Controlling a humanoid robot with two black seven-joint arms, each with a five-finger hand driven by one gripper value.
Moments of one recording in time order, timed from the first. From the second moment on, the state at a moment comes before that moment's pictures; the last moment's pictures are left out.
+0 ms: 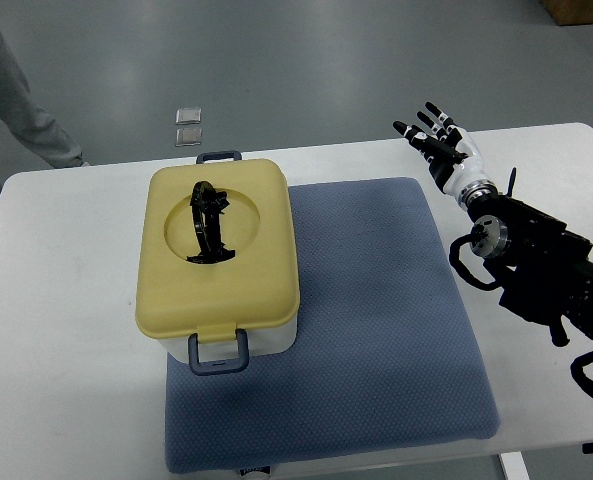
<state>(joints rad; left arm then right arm) 0.00 0.00 -0.02 -0.14 0.01 -0.07 -0.04 0.95 0.00 0.19 0.19 0.39 0.19 0.42</state>
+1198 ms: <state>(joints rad) 0.00 0.00 -0.02 -0.14 0.01 -0.07 -0.04 1.47 -0.35 0.17 0.92 -1.24 0.24 0.55</state>
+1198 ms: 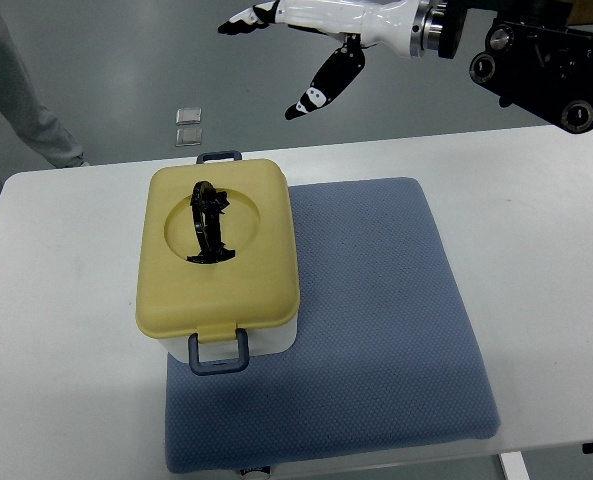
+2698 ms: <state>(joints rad) 0.00 0.00 -0.02 -0.14 0.01 -0.07 -0.04 1.69 -0.10 -0.12 1.02 -1.70 0.19 0.58</state>
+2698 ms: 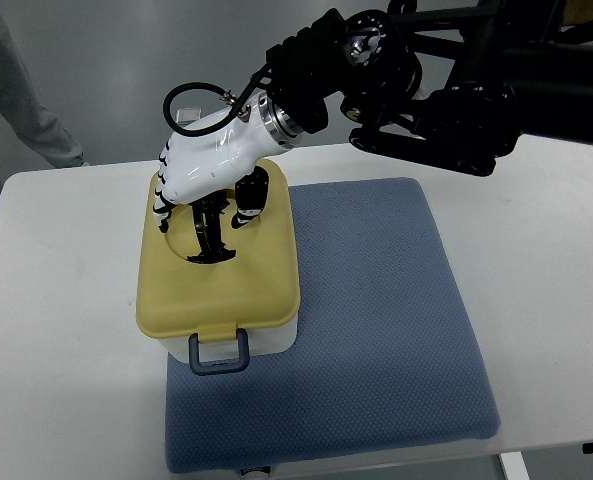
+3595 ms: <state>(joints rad) 0.00 0.00 -0.02 -0.14 0.01 -0.07 -0.04 1.69 -0.10 -0.12 1.00 -1.70 0.19 0.58</state>
